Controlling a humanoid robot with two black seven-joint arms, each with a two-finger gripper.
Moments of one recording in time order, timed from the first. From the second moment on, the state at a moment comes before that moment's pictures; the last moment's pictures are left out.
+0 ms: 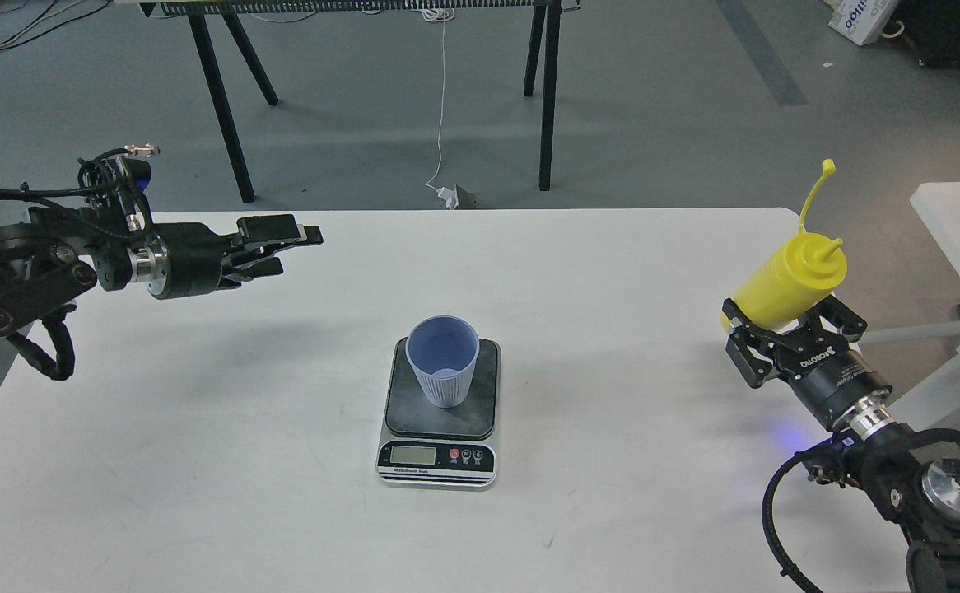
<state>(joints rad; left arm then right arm) -1.06 0.60 0.04 -0.76 0.87 -0.49 -0.49 0.12 -0.26 1.41 0.91 0.44 0.45 -0.49</state>
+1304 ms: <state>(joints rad) -1.06 0.61 0.04 -0.76 0.88 -0.49 -0.49 0.10 -0.20 1.27 0.78 0.44 0.49 -0.49</state>
